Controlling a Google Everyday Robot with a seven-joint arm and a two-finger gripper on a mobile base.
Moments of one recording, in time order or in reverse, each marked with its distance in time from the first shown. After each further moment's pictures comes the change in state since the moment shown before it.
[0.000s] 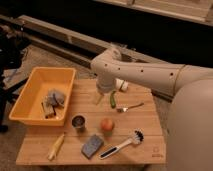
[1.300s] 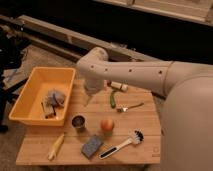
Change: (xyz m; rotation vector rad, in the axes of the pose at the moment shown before) arm 0.039 -0.077 -0.016 0.007 0.050 -0.133
